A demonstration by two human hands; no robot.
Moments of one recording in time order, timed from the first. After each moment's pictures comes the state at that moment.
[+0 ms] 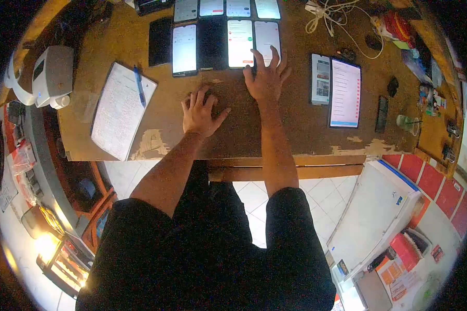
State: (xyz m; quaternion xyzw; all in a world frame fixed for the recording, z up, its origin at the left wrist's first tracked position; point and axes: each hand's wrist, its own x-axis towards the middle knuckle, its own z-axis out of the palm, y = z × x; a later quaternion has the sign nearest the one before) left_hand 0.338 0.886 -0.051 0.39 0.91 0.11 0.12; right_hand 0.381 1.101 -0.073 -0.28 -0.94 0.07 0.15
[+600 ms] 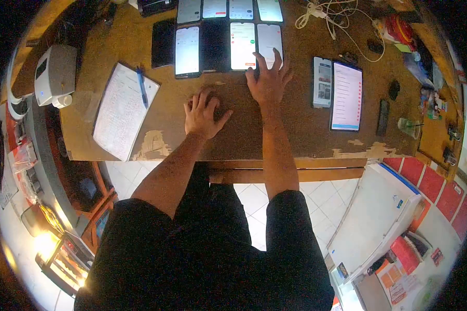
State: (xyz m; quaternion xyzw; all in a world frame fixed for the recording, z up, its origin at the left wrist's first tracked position) left_hand 0.337 0.887 -0.046 0.39 0.90 0.10 0.14; right_hand 0.380 1.100 -0.072 -0.30 -0.94 0.09 0.14
